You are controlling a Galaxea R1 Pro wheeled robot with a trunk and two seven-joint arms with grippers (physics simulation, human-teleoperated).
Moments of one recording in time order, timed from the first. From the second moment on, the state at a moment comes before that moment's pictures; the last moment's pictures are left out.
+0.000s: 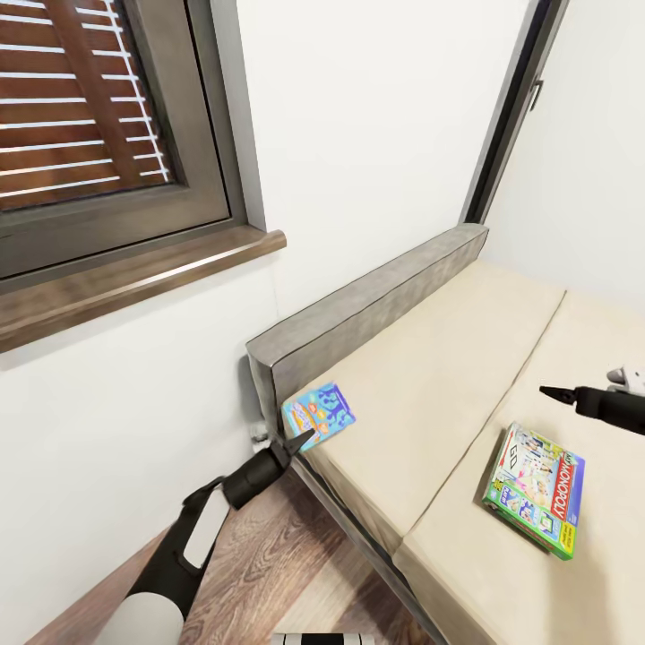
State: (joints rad) left arm -0.52 -0.13 0.06 -0.90 0.62 0.47 -0.95; right arm -0.61 -0.47 -0.48 -1.42 -0.06 1.03 0.68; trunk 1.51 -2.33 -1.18
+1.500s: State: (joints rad) left arm -0.46 -0.13 0.06 -0.98 0.62 0.56 -0.91; right arm -0.59 -0.43 -0.47 -1.48 -0.06 1.03 0.68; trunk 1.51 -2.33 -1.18
